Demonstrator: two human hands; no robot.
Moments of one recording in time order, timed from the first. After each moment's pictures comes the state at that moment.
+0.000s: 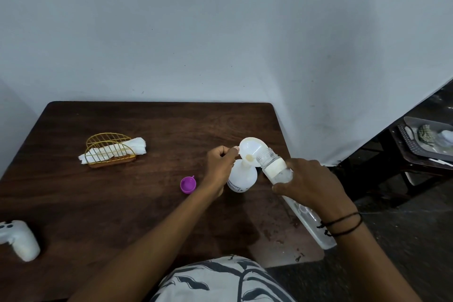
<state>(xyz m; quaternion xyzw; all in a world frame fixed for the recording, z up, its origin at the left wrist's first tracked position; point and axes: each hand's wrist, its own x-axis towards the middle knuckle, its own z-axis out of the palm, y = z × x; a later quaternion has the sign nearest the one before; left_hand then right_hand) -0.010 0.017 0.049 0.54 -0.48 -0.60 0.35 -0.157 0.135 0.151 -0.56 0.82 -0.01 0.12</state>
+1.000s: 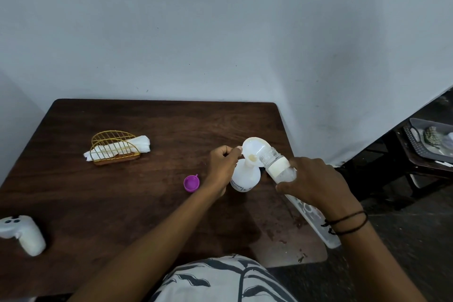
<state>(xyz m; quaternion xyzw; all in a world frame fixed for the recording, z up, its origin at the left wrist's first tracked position) -0.007 0.016 0.044 0.55 -0.48 -0.59 0.34 -0.157 0.132 0.153 -0.56 0.82 -0.01 0.12</state>
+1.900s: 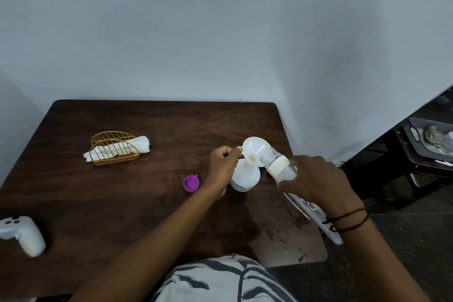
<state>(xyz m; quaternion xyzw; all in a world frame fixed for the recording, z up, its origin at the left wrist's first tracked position) -0.009 0.019 0.048 0.54 -0.47 -0.60 0.36 -0.155 0.132 0.164 -0.56 0.82 0.00 0.11</state>
